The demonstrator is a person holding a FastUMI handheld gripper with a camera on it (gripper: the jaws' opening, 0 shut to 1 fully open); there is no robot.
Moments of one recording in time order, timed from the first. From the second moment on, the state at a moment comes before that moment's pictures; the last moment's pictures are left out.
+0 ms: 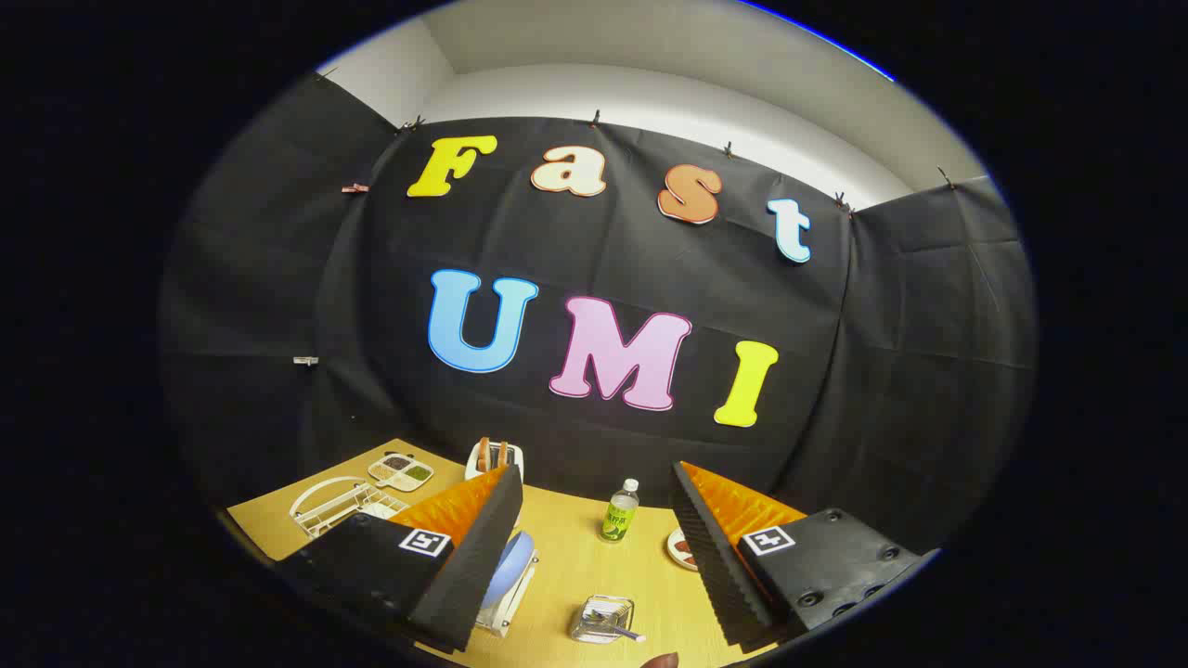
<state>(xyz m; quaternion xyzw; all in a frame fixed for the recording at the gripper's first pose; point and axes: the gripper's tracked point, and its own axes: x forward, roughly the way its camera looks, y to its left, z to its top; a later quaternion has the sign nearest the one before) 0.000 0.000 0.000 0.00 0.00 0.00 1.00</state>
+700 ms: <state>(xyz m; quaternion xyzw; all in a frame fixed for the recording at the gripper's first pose) 0.002 0.009 -0.009 0.00 0.02 0.00 1.00</state>
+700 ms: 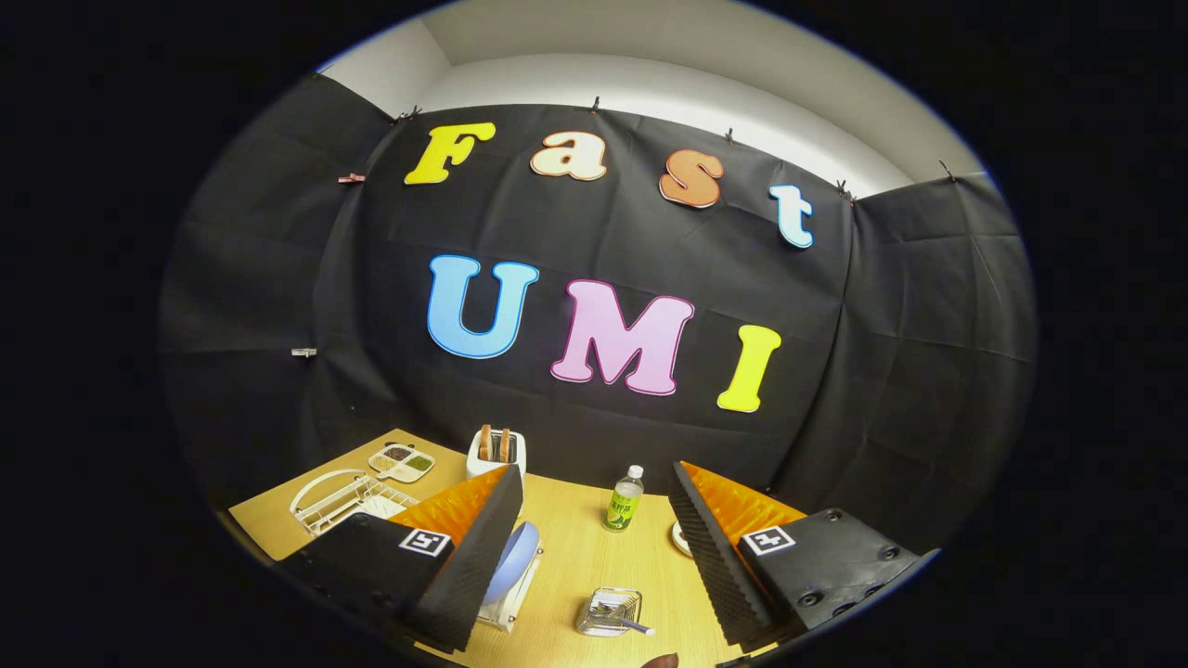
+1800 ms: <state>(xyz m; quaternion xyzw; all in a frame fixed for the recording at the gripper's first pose) 0.072 0.094 -0.224 0.03 0.36 0.02 0.93</state>
